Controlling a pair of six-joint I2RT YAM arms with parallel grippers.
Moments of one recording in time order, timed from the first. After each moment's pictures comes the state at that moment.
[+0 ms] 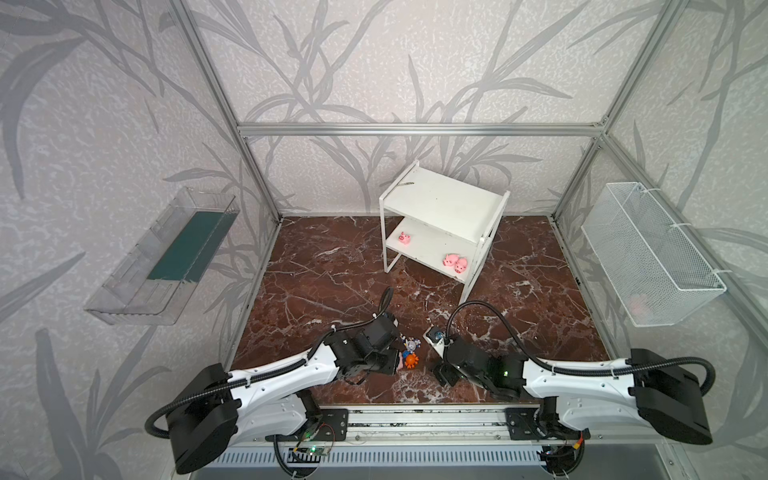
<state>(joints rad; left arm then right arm) -0.93 1.16 0.57 -0.48 0.06 -0.71 1.19 1.20 0.45 0.02 0.28 0.22</state>
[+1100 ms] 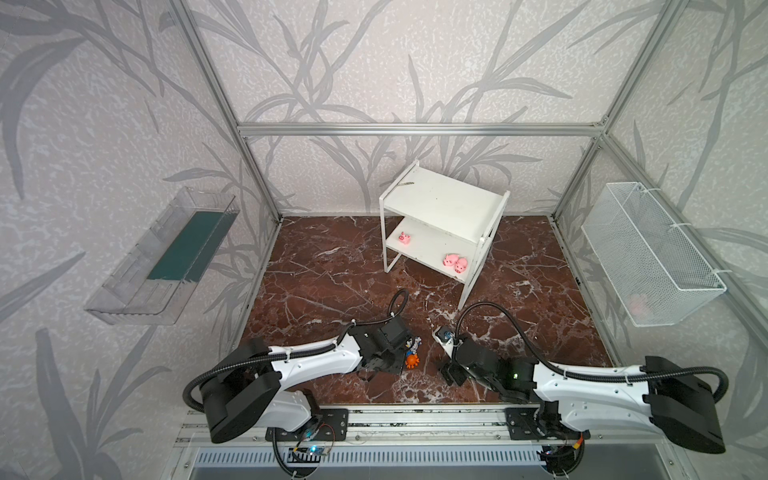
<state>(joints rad) -0.95 1.33 0.64 -0.56 -0.03 -0.71 1.17 1.12 0.39 0.00 0.31 0.22</state>
